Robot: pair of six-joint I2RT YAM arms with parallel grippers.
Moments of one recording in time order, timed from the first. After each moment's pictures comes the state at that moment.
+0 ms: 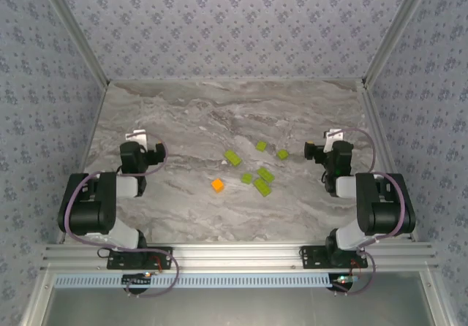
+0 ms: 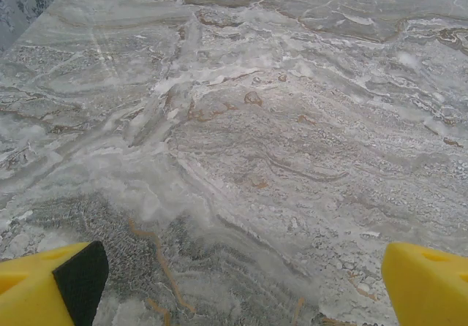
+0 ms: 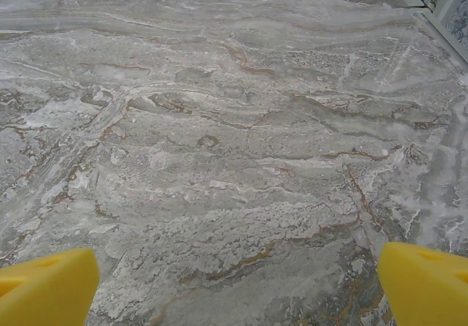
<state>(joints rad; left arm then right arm) 0.01 1.53 0.39 0.70 -0.06 -0.03 -0.03 1.52 0.38 0.72 0.01 -0.03</state>
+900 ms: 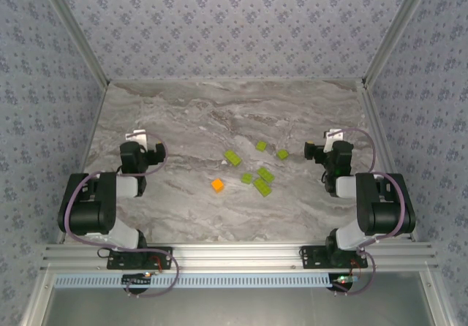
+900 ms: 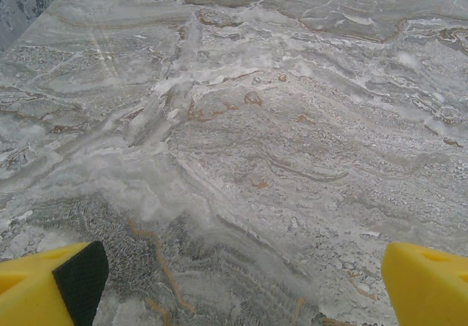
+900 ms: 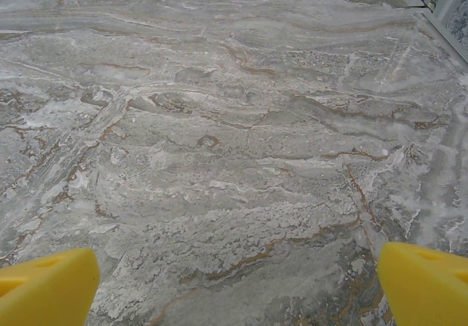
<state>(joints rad) 0.01 1.53 0.39 0.70 -0.06 -0.03 -0.03 1.52 0.38 0.72 0.01 -0.03</state>
